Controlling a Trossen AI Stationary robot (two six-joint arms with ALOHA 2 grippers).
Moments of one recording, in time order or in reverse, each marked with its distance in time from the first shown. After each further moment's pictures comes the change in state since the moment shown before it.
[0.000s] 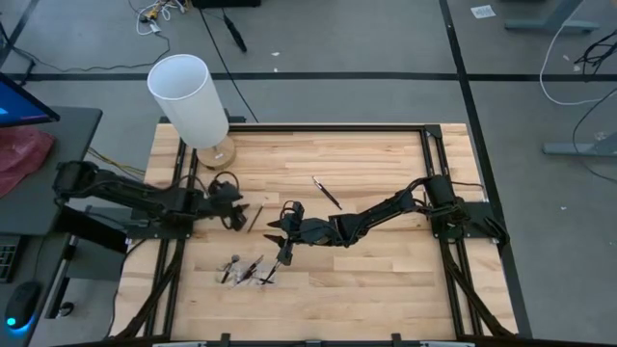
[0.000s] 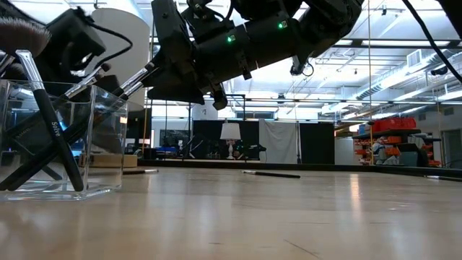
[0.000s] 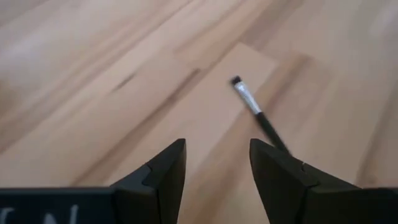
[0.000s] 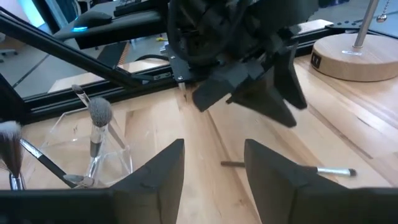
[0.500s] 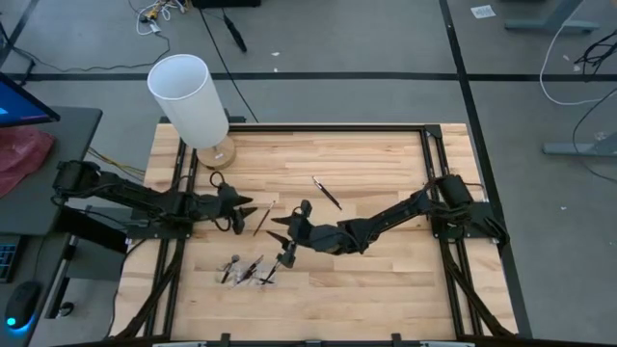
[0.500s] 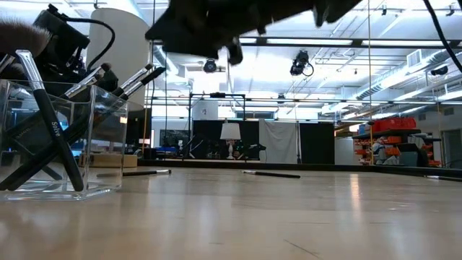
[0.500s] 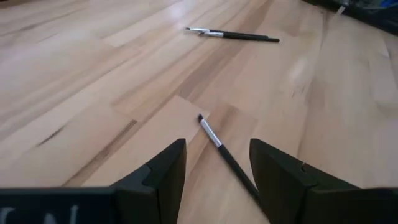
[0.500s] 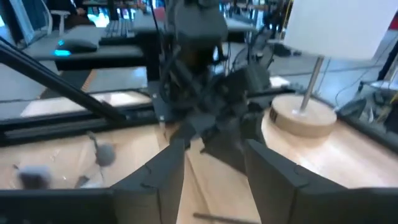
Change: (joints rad) left arm -0.013 0.000 -0.171 0.528 0.076 0.104; right arm 0.074 -0.108 -0.001 -0.008 0.229 -0.177
